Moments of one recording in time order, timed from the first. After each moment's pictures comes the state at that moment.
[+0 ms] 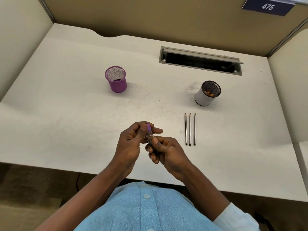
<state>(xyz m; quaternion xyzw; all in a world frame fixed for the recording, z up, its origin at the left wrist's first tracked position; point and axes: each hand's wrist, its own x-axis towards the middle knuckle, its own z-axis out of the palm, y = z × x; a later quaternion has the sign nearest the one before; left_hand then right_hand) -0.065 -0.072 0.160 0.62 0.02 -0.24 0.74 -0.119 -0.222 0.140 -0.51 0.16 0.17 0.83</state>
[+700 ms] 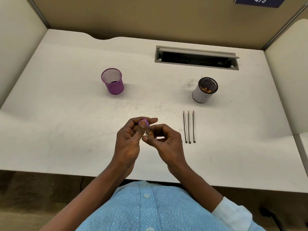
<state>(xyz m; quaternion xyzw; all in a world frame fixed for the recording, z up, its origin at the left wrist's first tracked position) -0.062 -0.080 0.167 0.63 0.01 -0.18 0.76 -0.109 -0.211 0.143 -0.68 0.21 -0.05 0.71</state>
